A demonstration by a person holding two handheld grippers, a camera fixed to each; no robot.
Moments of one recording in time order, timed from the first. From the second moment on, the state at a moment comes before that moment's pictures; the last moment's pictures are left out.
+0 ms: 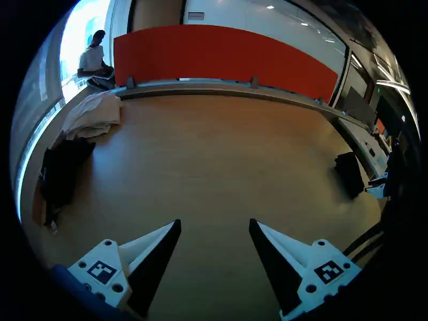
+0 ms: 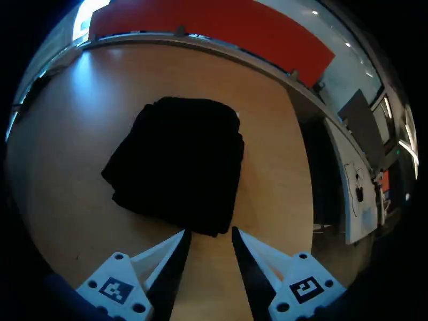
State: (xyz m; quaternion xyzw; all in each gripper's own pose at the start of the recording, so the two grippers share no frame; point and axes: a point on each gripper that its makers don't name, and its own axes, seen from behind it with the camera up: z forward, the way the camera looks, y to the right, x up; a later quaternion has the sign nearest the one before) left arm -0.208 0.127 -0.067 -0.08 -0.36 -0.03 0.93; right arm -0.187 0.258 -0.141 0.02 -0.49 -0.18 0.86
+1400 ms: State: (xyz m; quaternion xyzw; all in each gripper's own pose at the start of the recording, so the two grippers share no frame) left arm -0.171 0.117 -0.043 -0.08 -0.29 -0.04 0.95; right arm -0.058 0.142 -0.074 0.00 -0.25 -0.07 0.97
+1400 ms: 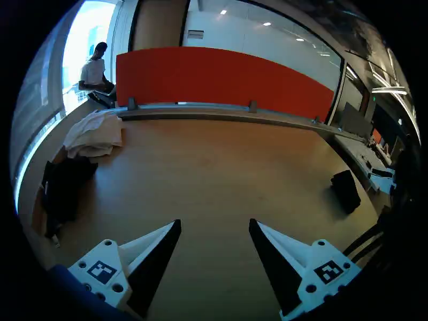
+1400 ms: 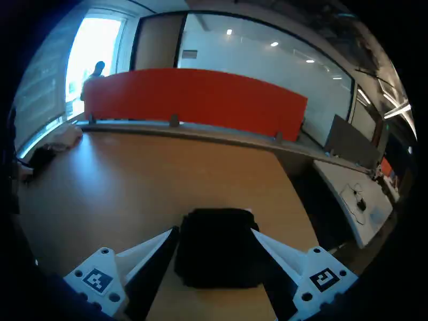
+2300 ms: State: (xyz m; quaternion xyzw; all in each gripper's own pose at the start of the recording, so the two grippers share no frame) left arm -0.093 0.081 -0.003 -0.04 -0.13 -0.04 0.99; right arm 0.033 0.059 -0.020 0.00 -0.10 -0.03 1.00
